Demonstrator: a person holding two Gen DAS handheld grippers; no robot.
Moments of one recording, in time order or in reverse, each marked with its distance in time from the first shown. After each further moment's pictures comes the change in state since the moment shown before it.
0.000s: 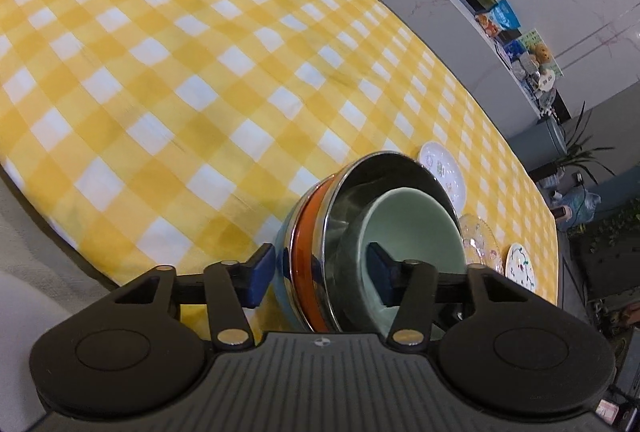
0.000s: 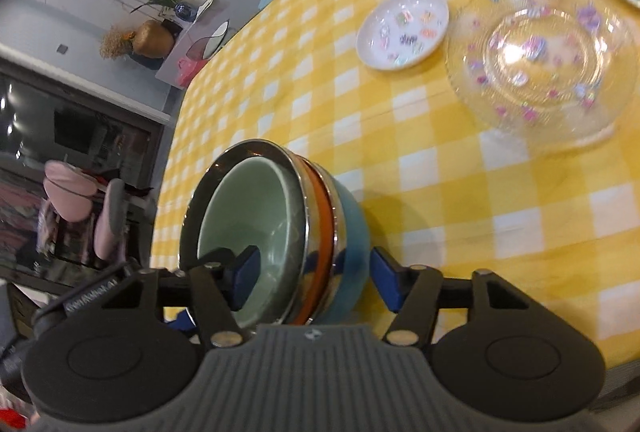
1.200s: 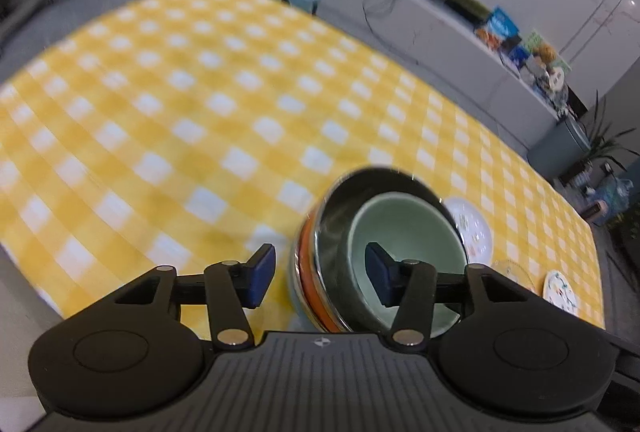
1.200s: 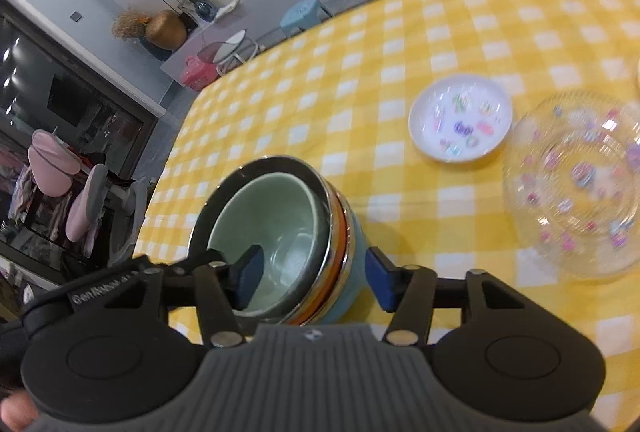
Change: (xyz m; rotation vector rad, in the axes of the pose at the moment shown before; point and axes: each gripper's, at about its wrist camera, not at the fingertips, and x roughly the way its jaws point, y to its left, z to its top) left arm -0.021 -0.025 0.033 0.160 -0.176 0.126; right arm 0.004 0.052 0.033 -0.217 -0.089 -0.082
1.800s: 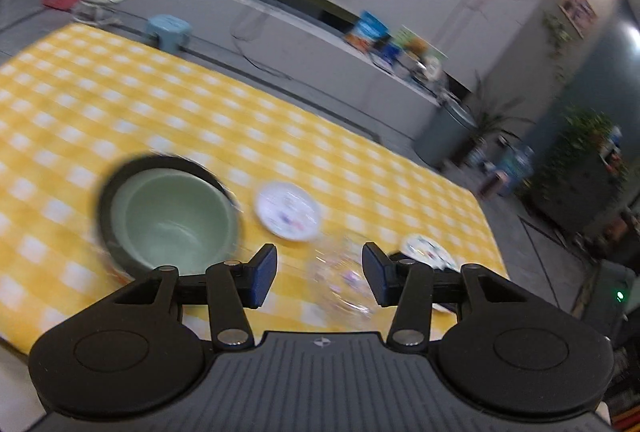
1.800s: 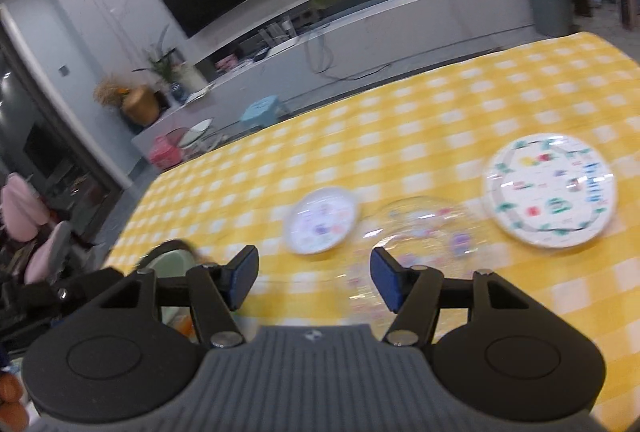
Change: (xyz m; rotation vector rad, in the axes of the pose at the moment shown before) left arm -0.034 -0.111 -0.054 0.187 -0.040 -0.329; right arm -0.103 -0.091 -0.005 -0.040 -0.299 -0.137
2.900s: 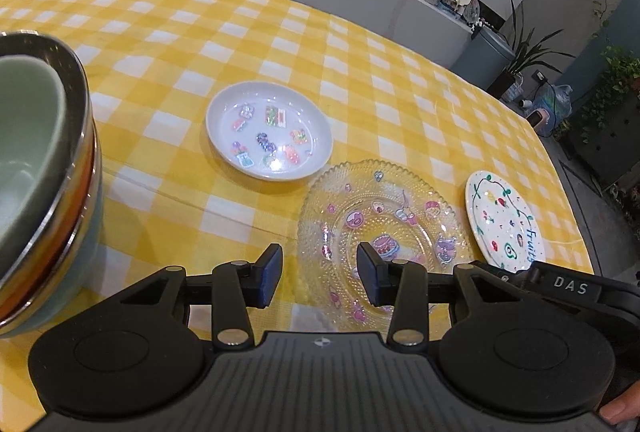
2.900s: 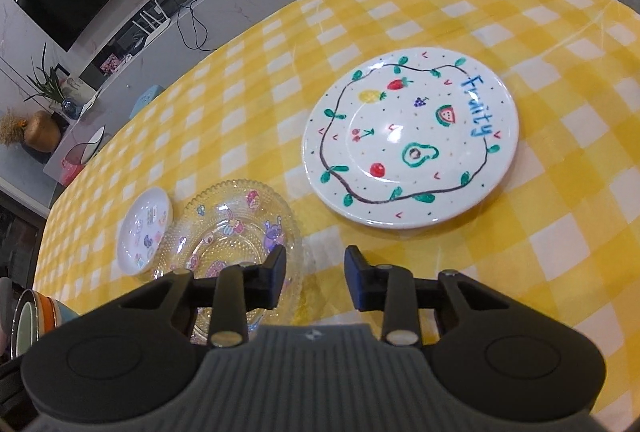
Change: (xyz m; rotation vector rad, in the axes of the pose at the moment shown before) left arm 0.163 -0.001 -0.033 0.031 0.174 0.111; right arm 0.062 -0.109 -0.001 0.254 0.135 -0.223
